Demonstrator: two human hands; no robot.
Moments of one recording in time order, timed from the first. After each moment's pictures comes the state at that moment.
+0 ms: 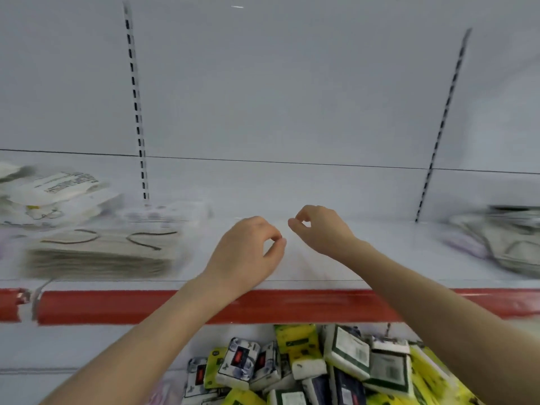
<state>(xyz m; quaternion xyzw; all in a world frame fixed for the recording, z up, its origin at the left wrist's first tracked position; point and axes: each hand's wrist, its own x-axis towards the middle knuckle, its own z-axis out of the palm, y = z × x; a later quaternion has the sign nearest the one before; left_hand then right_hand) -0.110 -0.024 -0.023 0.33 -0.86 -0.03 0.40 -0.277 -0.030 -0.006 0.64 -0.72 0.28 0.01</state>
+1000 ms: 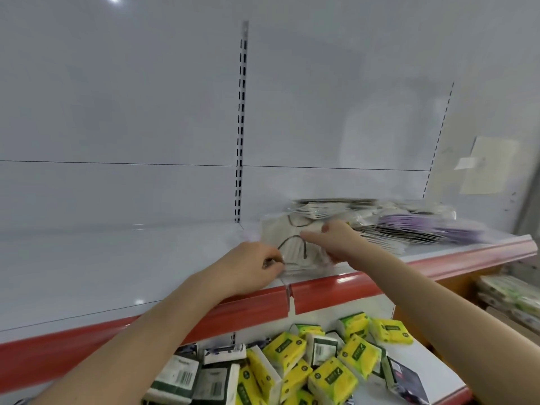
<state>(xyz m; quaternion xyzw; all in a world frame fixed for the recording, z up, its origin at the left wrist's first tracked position) -0.476 0.058 -0.022 0.22 -0.95 -0.15 0.14 -0.651 0.128 -0.009 0.43 -0.80 0.39 -0.13</state>
